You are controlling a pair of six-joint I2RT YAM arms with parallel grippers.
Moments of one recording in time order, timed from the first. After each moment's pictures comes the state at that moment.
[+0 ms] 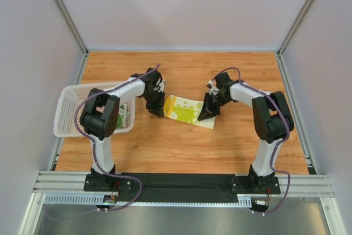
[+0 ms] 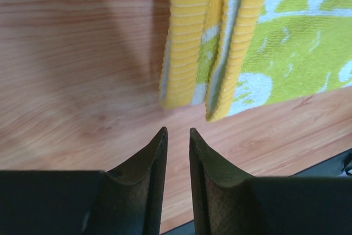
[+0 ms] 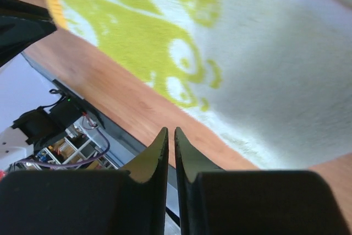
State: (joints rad) left arm -0.44 1.96 1.36 -0.74 0.32 -0.31; right arm 0.31 1.91 1.18 -0.63 -0.66 0.48
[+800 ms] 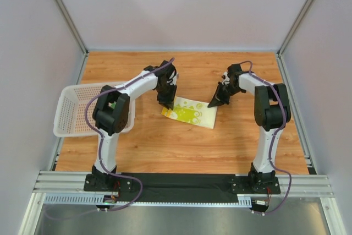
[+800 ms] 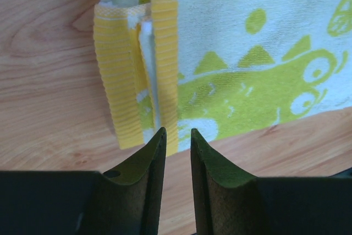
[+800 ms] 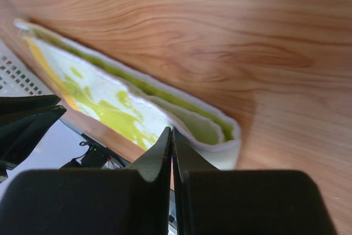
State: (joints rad) left arm -0.53 2.08 1.66 -0.86 0.23 -0.31; right arm 0.15 2.07 1.43 -0.69 -0.61 0.54
